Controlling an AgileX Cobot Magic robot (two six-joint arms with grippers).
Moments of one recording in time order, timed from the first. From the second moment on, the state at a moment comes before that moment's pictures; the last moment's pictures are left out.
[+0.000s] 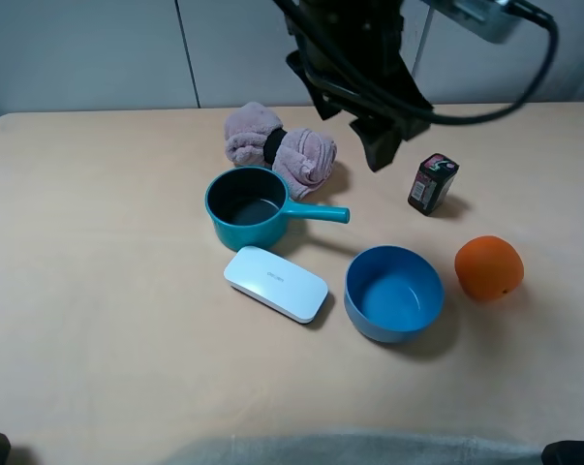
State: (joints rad) left arm -0.88 2.02 -1.95 0.01 1.17 0.12; right arm -0.06 -0.01 -0.50 0.02 1.01 0.00
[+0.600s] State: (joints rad) left arm -0.54 1.87 -1.85 0.01 1.17 0.12; right arm -0.06 -0.01 -0.50 0.02 1.01 0.00
